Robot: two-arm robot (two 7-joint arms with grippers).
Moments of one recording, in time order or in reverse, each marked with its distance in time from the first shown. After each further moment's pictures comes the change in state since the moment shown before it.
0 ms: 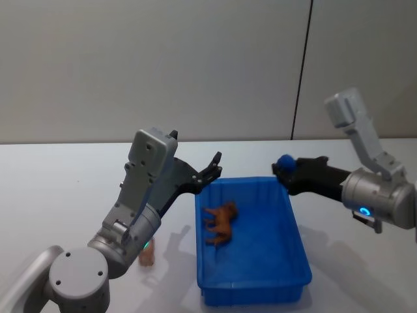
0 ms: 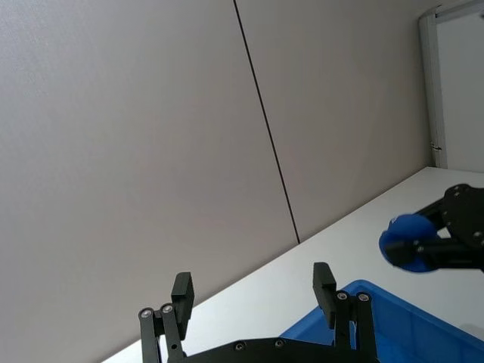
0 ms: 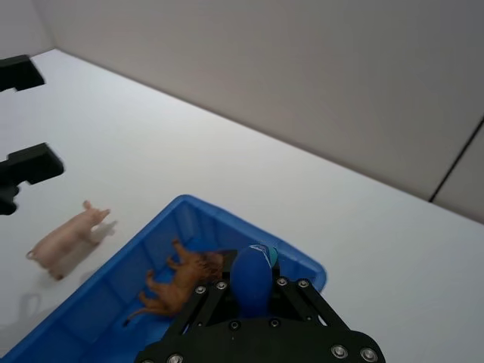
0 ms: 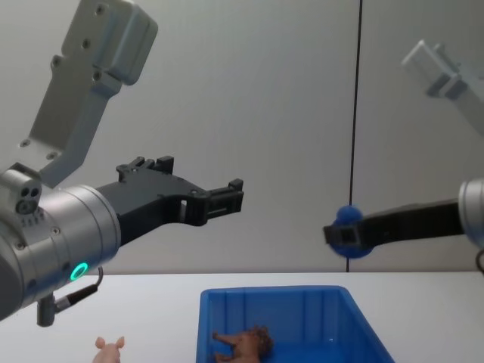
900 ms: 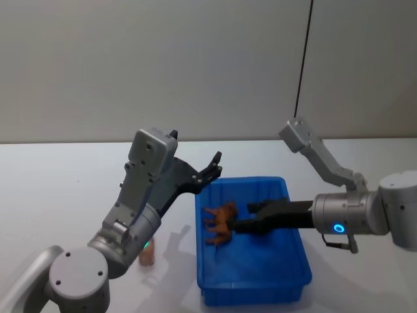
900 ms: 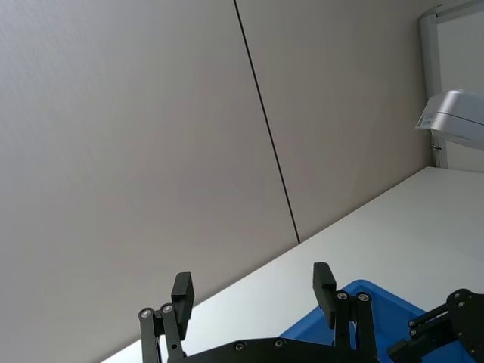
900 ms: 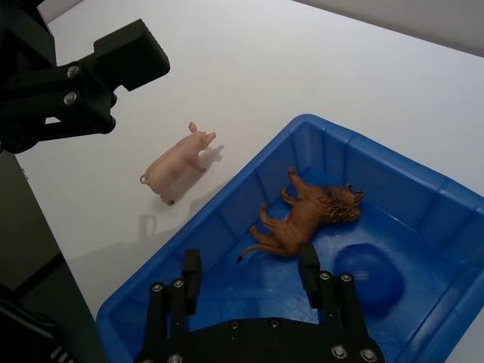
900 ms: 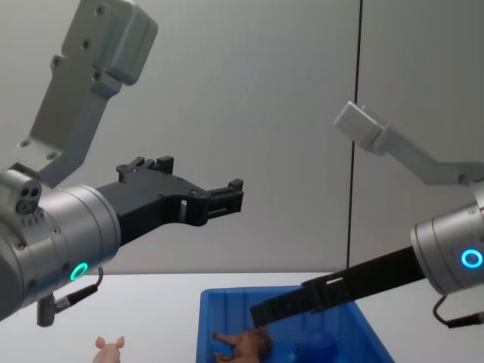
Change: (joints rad) left arm 0.000 0.000 0.000 0.000 0.000 0.000 0.000; right arm 0.073 -0.035 -0.072 0.118 -0.020 0.204 0.253
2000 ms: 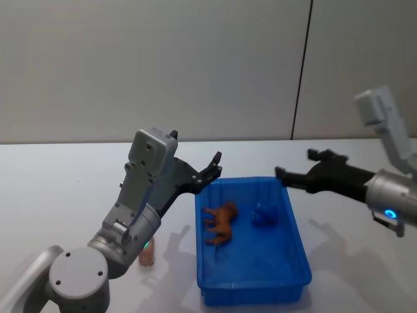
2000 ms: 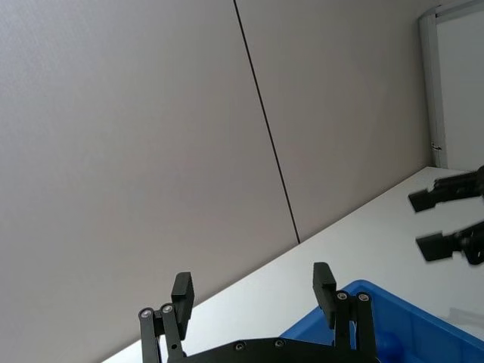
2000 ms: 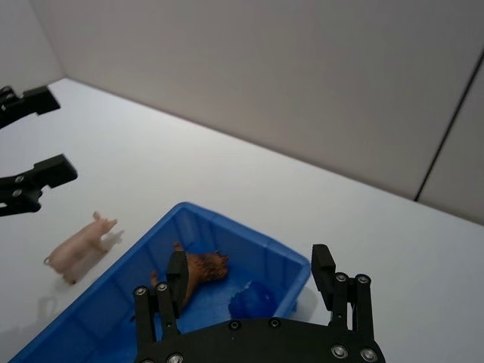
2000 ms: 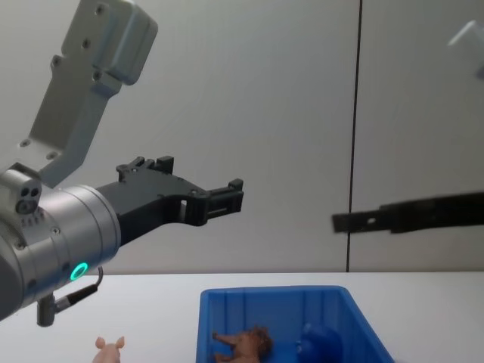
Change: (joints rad) left arm 0.000 0.000 0.000 0.000 0.000 0.000 0.000; right arm -0.129 0.113 0.107 -0.198 0.147 -0.216 -0.271
